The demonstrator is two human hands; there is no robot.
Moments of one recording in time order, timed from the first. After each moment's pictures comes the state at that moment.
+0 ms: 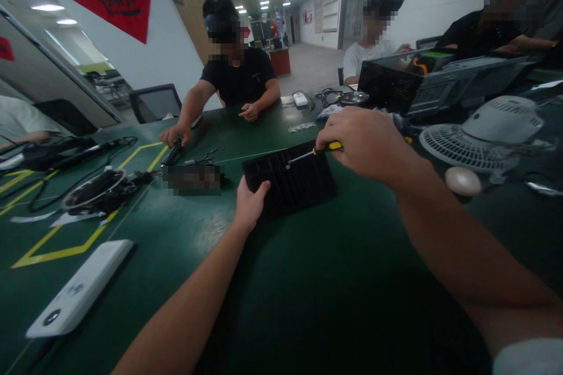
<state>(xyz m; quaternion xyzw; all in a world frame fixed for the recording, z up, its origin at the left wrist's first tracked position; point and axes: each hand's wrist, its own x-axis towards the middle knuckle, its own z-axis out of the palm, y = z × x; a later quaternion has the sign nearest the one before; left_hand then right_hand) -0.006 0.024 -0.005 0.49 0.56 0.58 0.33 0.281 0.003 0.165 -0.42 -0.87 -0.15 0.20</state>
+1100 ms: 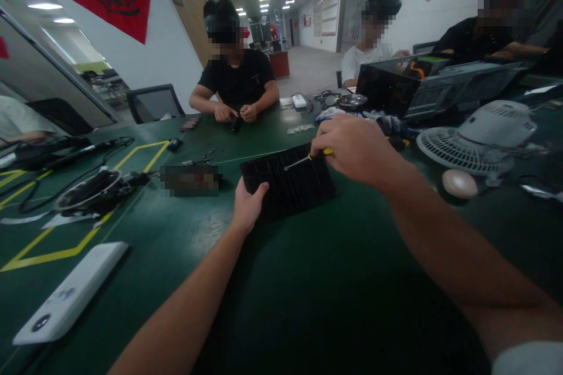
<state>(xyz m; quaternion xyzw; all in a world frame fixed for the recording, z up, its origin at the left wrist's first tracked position) -0.004 0.023 -0.004 0.48 0.56 0.59 0.33 0.272 0.003 0.163 -0.42 -0.88 -0.13 0.17</state>
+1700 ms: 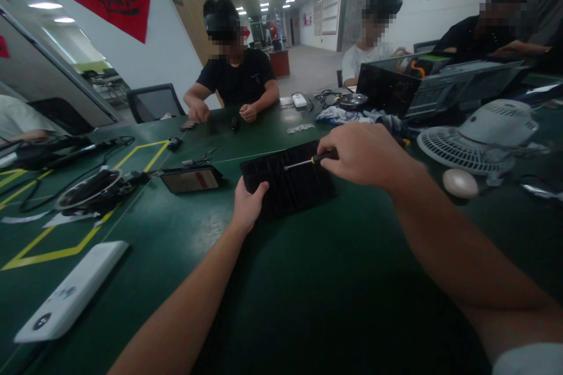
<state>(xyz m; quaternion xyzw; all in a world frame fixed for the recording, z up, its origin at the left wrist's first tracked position) -0.003 0.020 -0.001 0.48 0.56 0.59 0.34 0.270 -0.009 0.169 -0.52 -0.84 -0.09 0.13</state>
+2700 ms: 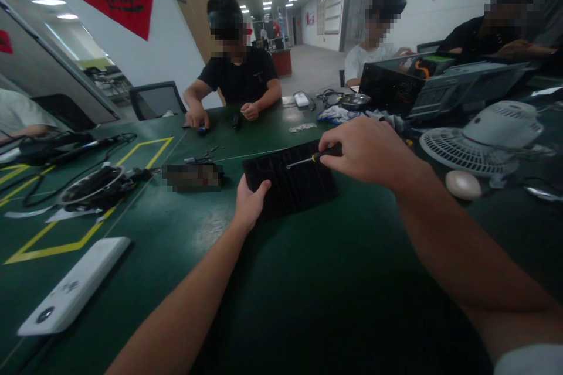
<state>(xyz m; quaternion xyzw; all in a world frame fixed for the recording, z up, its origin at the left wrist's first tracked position) -0.005 0.023 -0.005 0.48 0.55 0.59 0.35 0.273 -0.008 0.169 -0.51 -0.84 -0.10 0.18</state>
